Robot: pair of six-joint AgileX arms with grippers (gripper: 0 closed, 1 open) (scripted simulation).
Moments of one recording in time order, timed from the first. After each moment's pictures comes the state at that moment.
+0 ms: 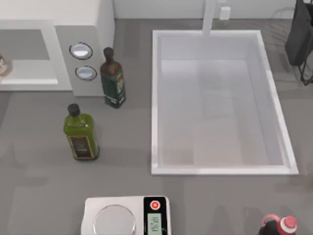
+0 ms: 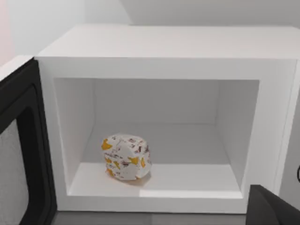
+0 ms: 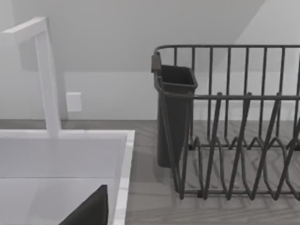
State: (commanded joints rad) left arm 0.43 0.01 0.10 -0.10 0.43 0.00; right arm 0.00 0.00 0.00 0.00 0.00 0.00
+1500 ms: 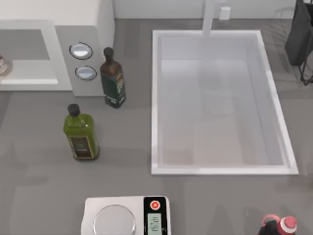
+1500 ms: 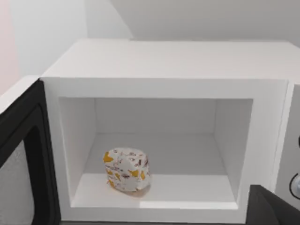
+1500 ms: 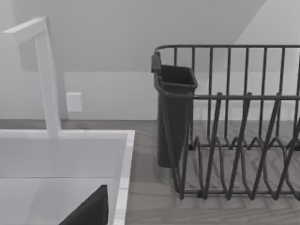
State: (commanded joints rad) left arm 0.49 0.01 0.20 -0.20 0.49 0.00; right arm 0.00 0.00 0.00 0.00 0.00 0.00
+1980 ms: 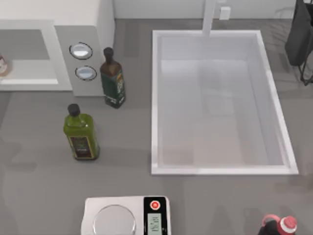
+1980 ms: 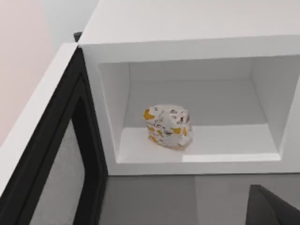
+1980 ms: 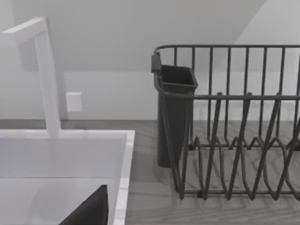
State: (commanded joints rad) left arm 0.65 0.39 0.49 -0.38 0.58 0.23; right arm 0.00 0.00 0.00 0.00 0.00 0.00
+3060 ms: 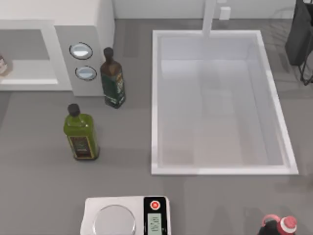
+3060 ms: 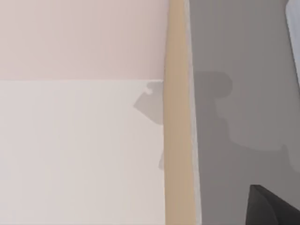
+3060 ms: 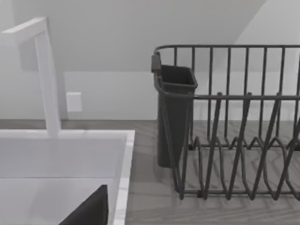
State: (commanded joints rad) left arm 1.05 1.76 1.40 -0.77 0.67 0.93; right arm 0.00 0.00 0.00 0.00 0.00 0.00
